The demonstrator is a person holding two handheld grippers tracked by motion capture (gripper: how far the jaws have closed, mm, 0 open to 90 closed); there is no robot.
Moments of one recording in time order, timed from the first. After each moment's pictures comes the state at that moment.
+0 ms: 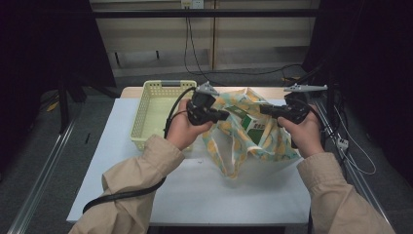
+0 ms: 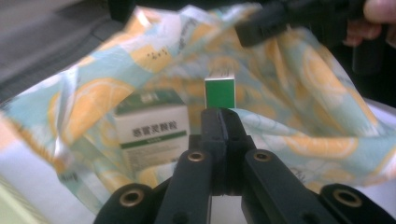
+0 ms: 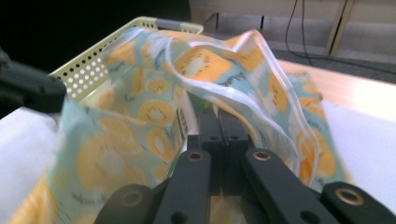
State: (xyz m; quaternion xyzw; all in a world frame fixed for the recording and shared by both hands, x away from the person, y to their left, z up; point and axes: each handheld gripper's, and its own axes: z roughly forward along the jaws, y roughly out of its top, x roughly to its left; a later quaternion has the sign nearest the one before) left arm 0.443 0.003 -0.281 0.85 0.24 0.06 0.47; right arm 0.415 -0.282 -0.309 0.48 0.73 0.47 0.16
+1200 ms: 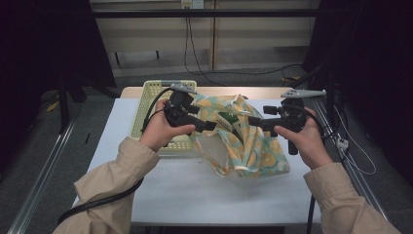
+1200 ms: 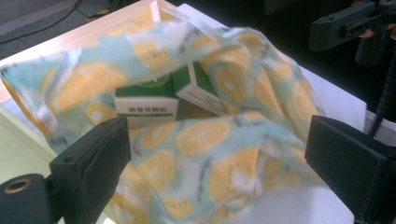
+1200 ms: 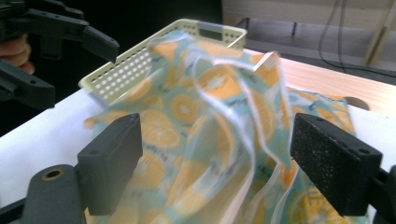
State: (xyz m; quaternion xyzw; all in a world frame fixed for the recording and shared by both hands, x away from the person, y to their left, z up) left arm 0.435 0.060 -0.298 0.85 0.25 0.00 0.46; right arm 0.386 -0.266 -0.309 0.43 0.74 0.50 0.13
